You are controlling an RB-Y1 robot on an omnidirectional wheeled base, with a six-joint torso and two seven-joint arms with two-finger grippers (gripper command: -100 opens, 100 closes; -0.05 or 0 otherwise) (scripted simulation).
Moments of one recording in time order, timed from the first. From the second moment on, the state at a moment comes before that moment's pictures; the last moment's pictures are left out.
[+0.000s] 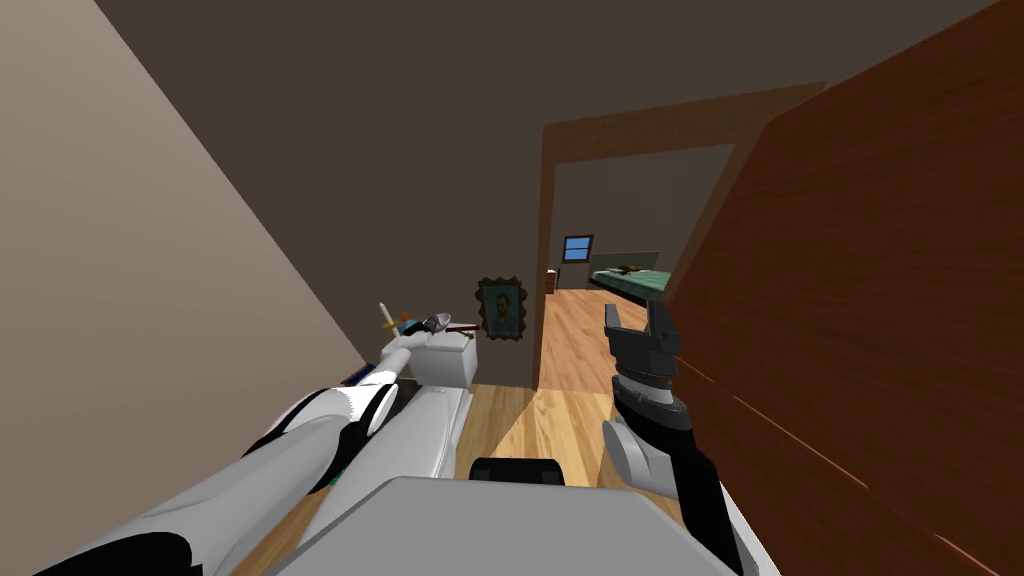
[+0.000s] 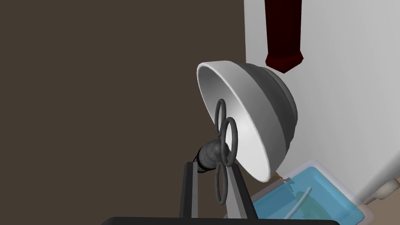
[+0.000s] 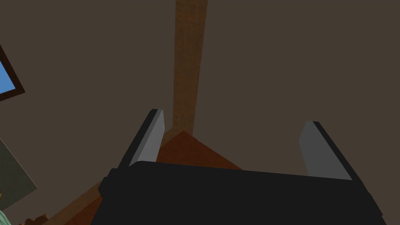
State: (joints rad) left arm -0.66 0.58 0.19 -0.62 0.31 0.19 -0.32; right arm 0.46 0.01 0.02 -2.37 0.01 -0.63 0.00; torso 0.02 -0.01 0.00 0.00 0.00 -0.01
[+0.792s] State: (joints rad) left arm -0.76 0.63 0.21 -0.58 0.29 0.41 -0.40; right arm 0.46 0.01 0.02 -2.37 0.01 -0.63 0.00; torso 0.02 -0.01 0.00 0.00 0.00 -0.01
